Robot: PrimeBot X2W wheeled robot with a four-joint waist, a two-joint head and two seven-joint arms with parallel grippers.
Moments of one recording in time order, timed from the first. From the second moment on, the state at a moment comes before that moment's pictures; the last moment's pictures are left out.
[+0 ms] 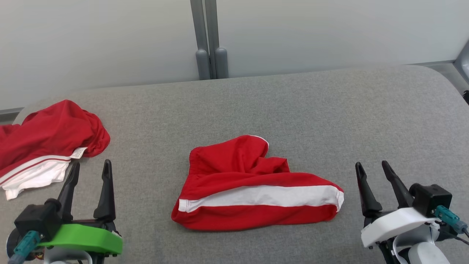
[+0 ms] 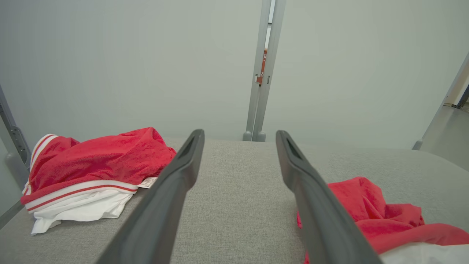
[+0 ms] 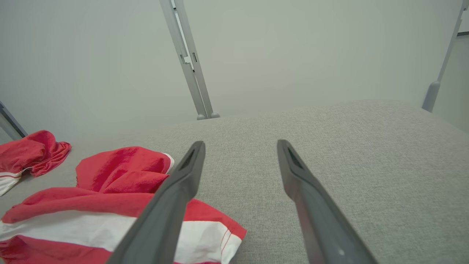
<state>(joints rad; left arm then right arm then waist) -0.04 0.48 -0.33 -0.02 -0.67 0.18 -0.24 -0.04 -0.12 0.04 0.17 0.30 0.13 -0.18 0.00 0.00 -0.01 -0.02</state>
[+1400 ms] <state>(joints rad) -0.09 0.41 -0.51 0.05 -0.68 -0.01 0.26 -0.11 -0.14 0.15 0.30 0.44 0.13 0.24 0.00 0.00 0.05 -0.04</state>
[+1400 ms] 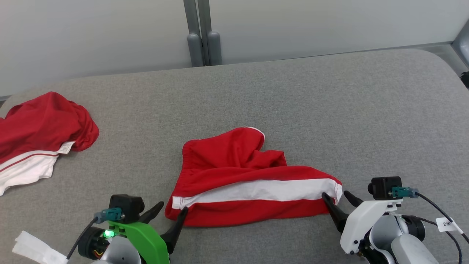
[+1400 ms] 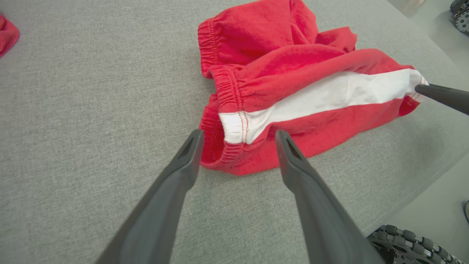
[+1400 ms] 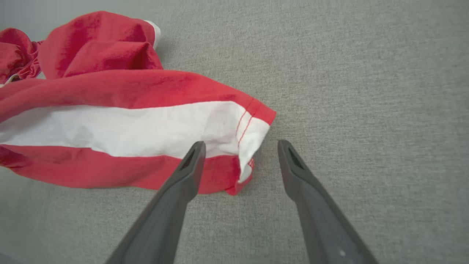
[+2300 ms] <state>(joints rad) -0.16 0.38 -0.52 0.13 -0.71 -0.06 0.21 -0.17 -0.19 0.27 0.34 0.56 0.13 0.04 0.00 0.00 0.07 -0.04</state>
